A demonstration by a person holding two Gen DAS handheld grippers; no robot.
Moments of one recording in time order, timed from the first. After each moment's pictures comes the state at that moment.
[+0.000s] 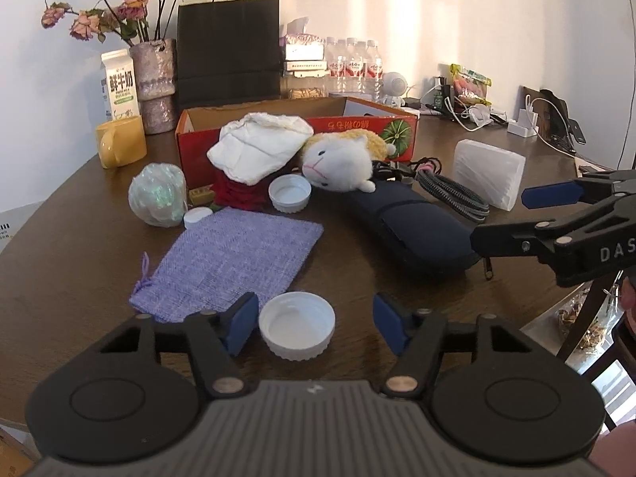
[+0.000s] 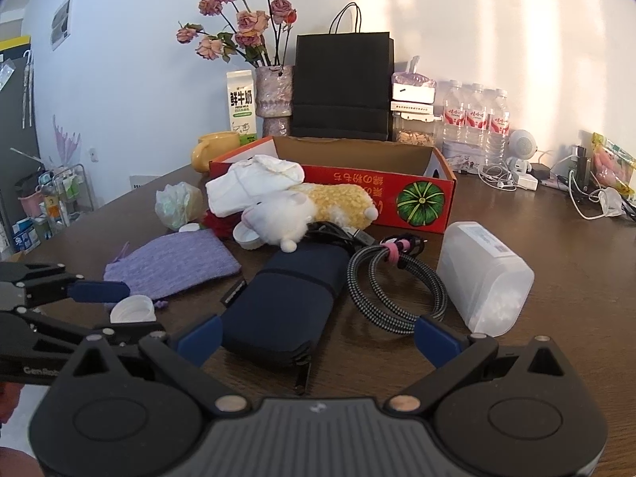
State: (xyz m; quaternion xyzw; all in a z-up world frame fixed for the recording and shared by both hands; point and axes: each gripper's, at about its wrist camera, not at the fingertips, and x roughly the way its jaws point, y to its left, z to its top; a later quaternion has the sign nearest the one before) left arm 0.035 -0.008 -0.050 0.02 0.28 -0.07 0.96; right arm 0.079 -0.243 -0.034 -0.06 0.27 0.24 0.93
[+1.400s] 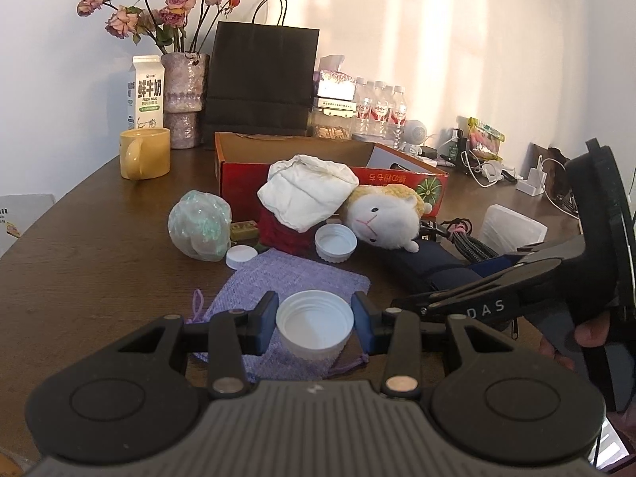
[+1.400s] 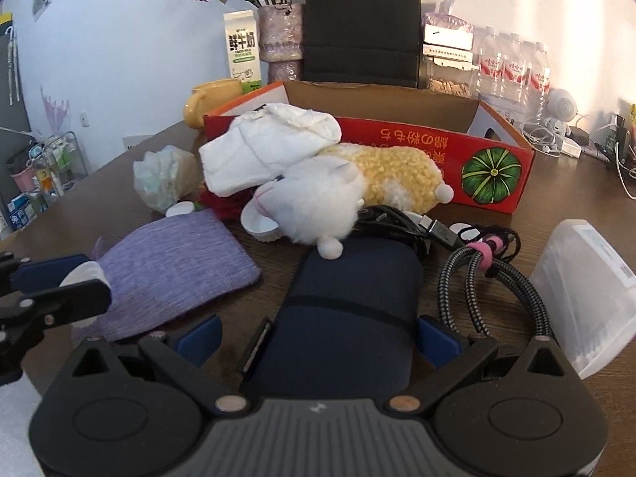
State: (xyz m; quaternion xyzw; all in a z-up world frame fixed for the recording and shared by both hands) left arm 0.048 0.044 -0.034 -0.04 0.24 -0.07 0.97; right arm 0.151 -0.167 -0.060 -0.07 0.35 0.23 0.90
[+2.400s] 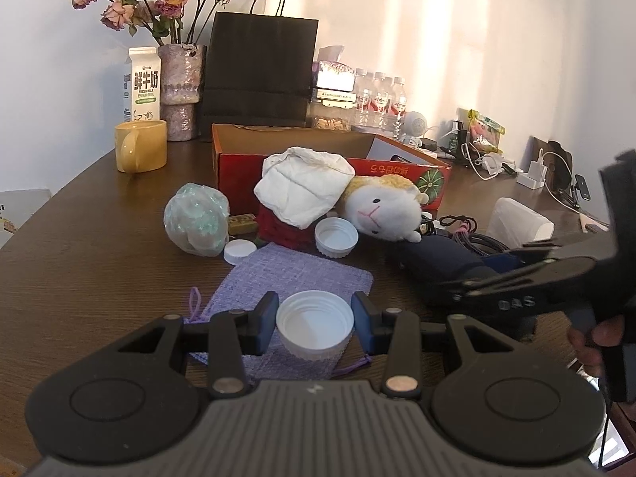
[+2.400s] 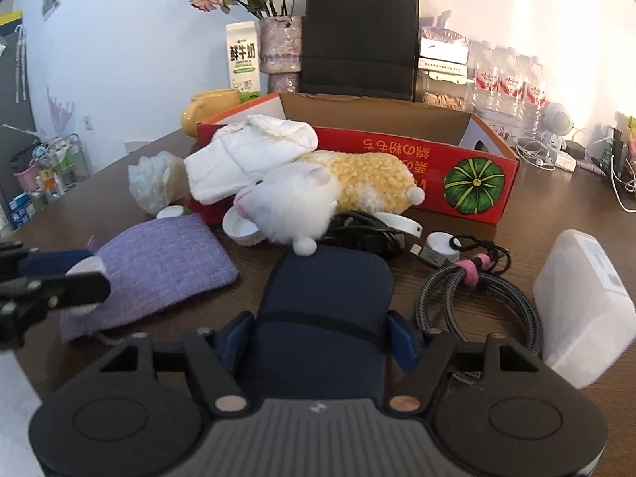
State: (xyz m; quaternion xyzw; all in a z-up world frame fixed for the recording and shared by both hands) left arm 0.056 0.043 -0.036 -0.04 0.25 -0.07 0.96; right arm 0.147 -0.189 -0.059 -0.08 0.32 0.25 0.91
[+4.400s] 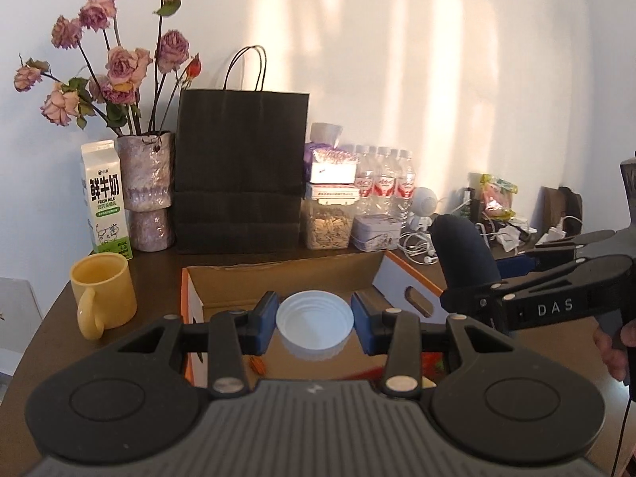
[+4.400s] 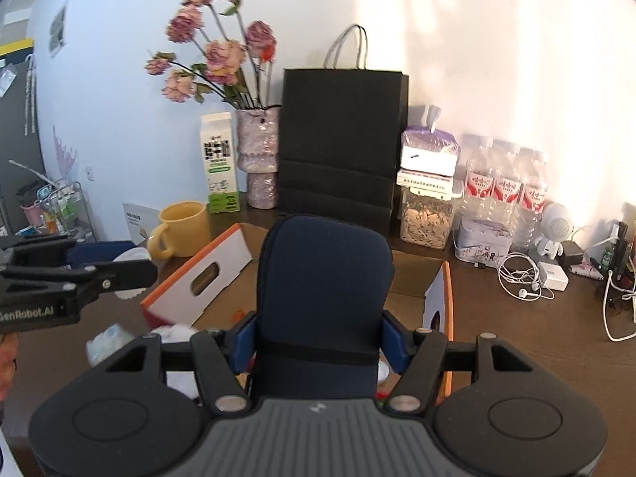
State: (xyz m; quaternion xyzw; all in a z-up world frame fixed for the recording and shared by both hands) left arm 0.226 0.033 0.083 -0.02 0.20 -0.08 0.98; right arm 0.288 -0.200 0.078 -0.07 0.27 0.27 0.92
